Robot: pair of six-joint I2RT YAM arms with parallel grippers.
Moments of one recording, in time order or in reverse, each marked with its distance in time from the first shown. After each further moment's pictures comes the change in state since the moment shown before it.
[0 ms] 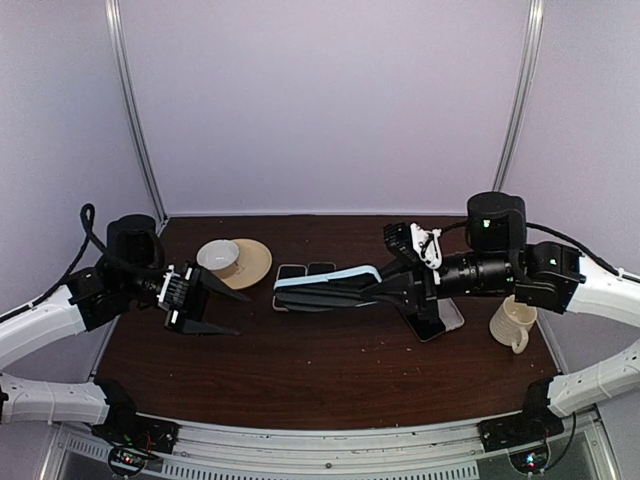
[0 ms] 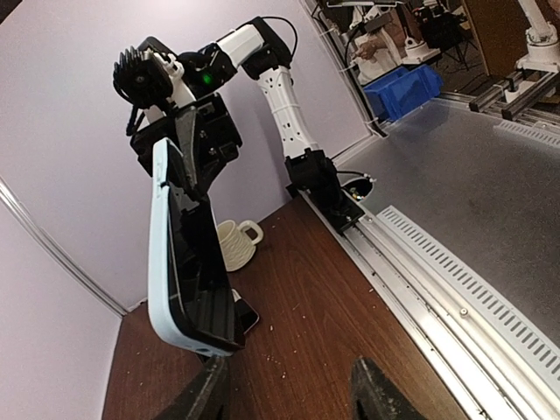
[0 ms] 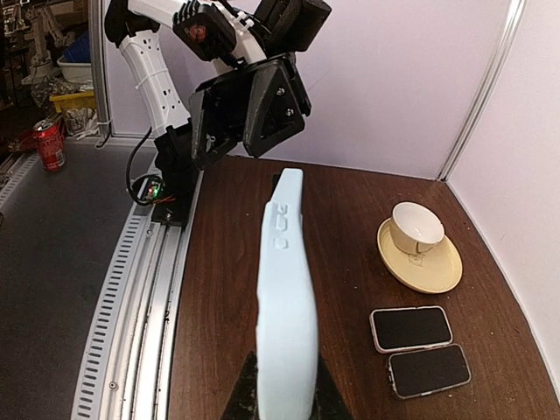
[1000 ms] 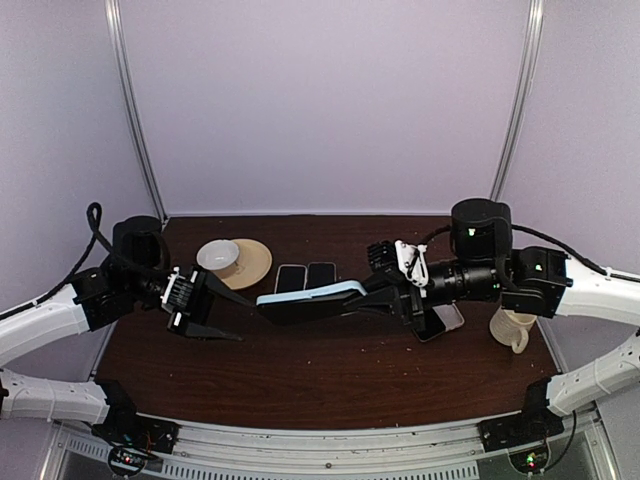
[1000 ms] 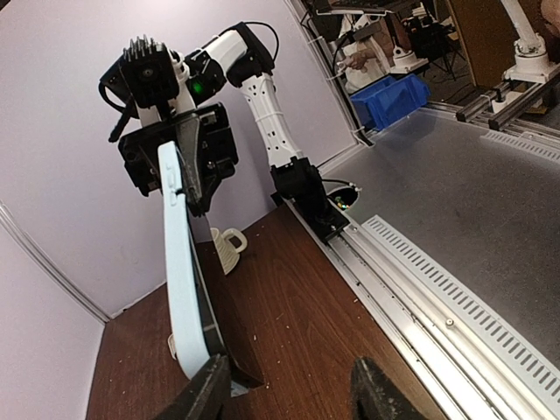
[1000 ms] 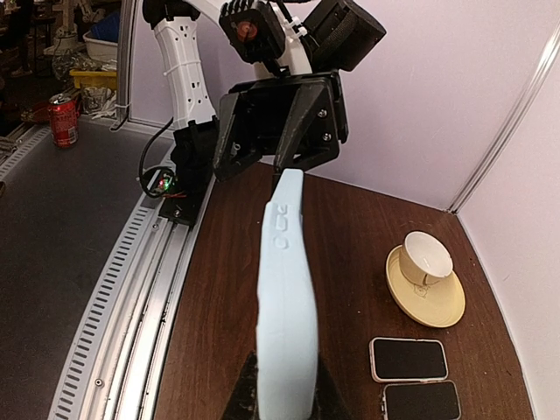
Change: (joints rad) left arm -0.035 0.029 0.000 0.021 0.022 -0.032; right arm 0.072 0.061 0.000 0.074 -0.006 -0.120
